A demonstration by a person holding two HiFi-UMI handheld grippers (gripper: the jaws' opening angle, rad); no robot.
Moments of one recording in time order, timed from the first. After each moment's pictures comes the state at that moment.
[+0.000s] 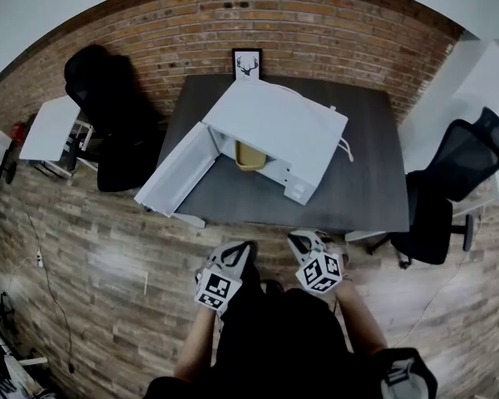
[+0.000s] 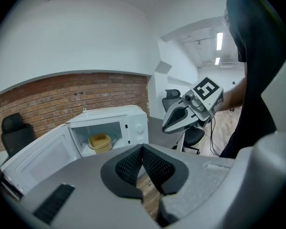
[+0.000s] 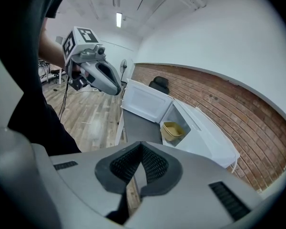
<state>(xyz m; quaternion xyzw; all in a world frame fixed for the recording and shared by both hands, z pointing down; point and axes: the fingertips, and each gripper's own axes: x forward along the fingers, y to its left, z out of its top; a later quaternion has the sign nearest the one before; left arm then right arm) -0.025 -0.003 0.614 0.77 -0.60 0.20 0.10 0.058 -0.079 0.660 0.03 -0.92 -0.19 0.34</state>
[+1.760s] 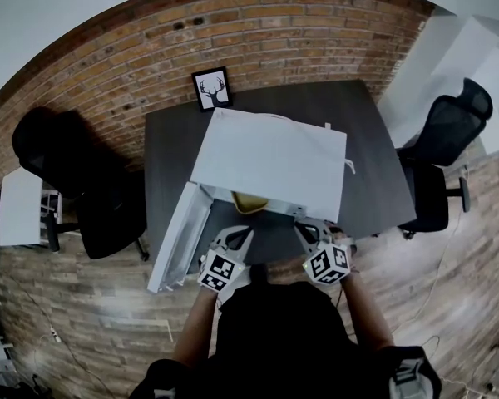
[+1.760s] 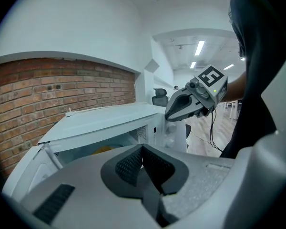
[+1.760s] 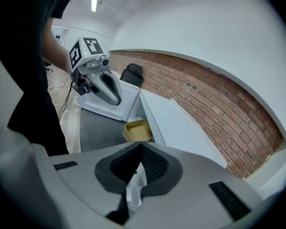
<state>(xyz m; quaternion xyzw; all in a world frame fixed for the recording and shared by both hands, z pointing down) -0.169 -0.185 0.635 0.86 -0.45 0.21 0.09 -0.061 -0.223 0.634 0.17 -0.90 -0.17 0.37</state>
